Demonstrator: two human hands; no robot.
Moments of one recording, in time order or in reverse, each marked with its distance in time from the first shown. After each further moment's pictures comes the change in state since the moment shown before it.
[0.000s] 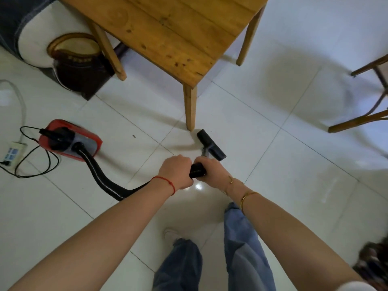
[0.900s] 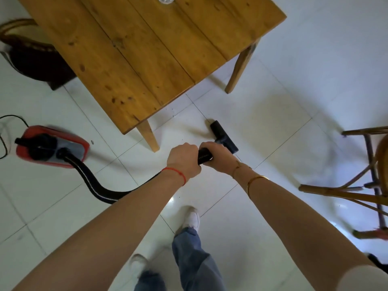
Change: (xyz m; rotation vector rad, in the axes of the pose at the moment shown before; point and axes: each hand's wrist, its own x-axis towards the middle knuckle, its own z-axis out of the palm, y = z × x) left_hand 0.268 0.173 -0.141 -0.240 0.121 -0.239; right_hand 0.153 0.193 -0.293 -0.220 -0.144 -0.152
